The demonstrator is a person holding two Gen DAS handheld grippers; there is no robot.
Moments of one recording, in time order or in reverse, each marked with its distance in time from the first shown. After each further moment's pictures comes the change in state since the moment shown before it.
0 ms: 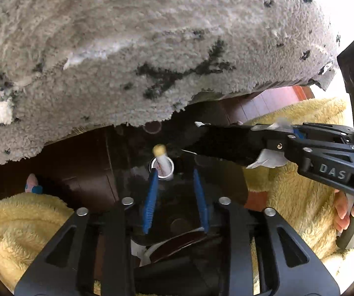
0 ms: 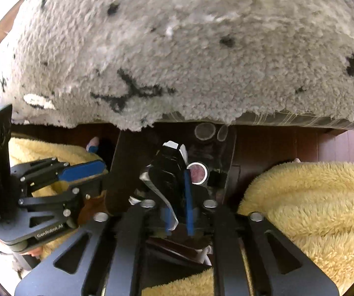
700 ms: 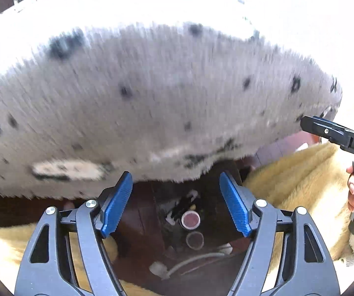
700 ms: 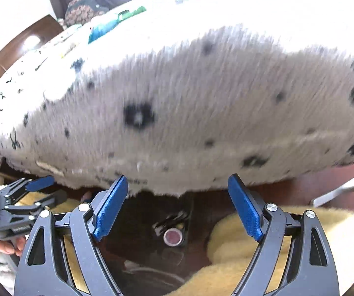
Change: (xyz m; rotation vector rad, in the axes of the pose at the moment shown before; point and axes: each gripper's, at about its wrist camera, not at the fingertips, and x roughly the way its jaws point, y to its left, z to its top) left arm -0.109 0.013 0.034 -0.014 -0.253 0.132; right arm -0.114 -0.022 0.035 0.025 -0.324 -0.114
